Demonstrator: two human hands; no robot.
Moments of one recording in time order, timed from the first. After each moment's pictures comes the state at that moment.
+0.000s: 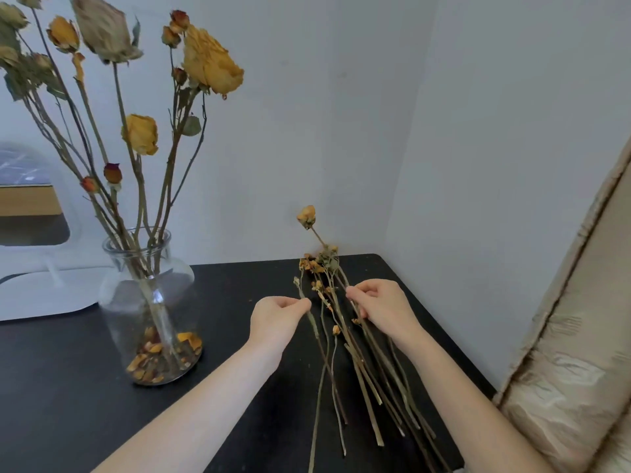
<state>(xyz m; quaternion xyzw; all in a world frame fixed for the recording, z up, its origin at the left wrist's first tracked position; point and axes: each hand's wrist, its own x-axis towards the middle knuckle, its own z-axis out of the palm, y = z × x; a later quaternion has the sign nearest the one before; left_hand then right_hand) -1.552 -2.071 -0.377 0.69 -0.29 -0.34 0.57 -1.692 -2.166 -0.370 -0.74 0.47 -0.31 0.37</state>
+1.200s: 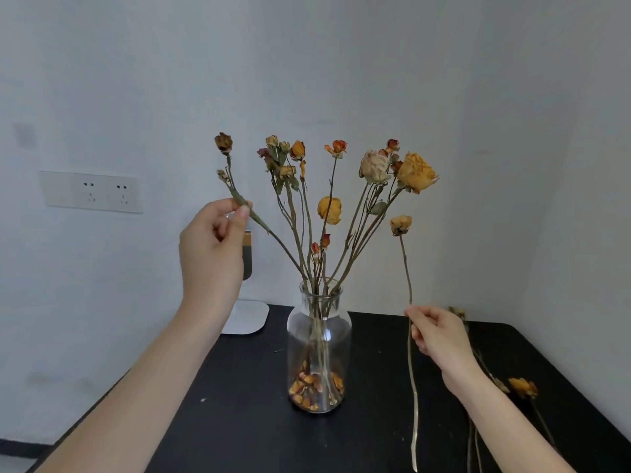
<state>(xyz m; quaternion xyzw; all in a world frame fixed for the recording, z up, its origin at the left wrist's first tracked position) -1.400 -1.890 -0.225 0.59 -0.33 0.20 0.71 -1.575 -2.087 -0.323 -0.66 0.35 -0.41 0.52</state>
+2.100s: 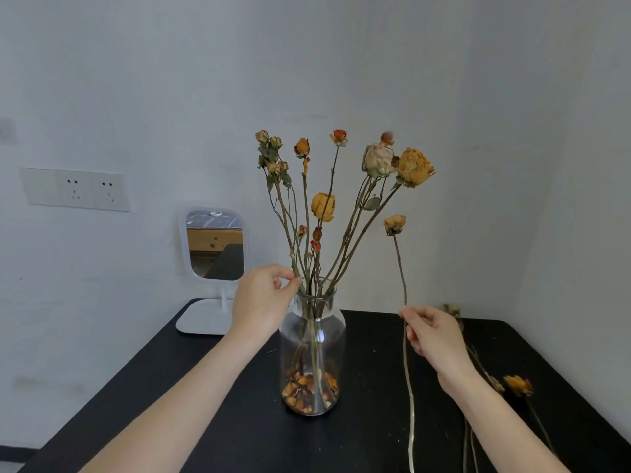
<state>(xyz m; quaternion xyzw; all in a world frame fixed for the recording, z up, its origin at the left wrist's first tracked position) -1.394 -1.948 -0.286 0.75 -0.39 0.11 0.52 -1.574 -2.093 -0.328 -0.66 0.36 -0.40 0.52</state>
